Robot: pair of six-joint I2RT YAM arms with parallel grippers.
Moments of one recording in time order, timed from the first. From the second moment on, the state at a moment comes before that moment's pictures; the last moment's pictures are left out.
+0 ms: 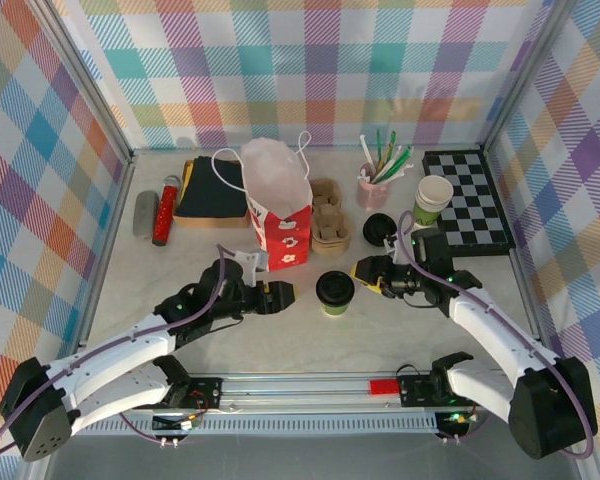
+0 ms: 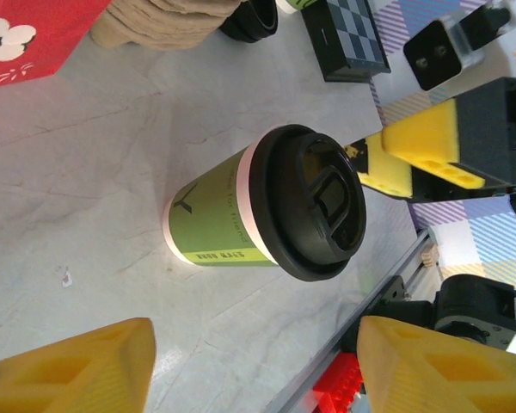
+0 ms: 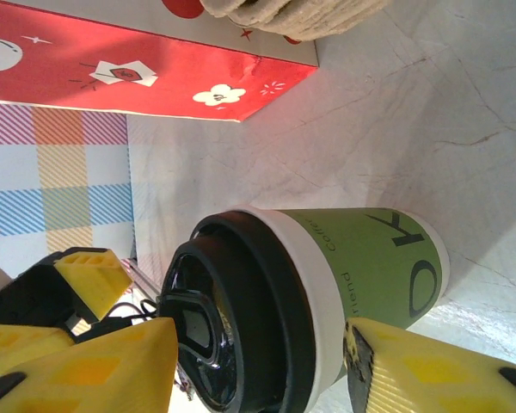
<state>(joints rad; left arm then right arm) -0.81 0.93 0.53 -0.13 0.24 -0.82 0.34 1.02 0.59 -0.34 -0.70 0.77</state>
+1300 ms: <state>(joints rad) -0.88 1.27 0.67 0.10 0.28 -0.86 0.34 0.95 0.59 -0.43 -0.67 0.73</state>
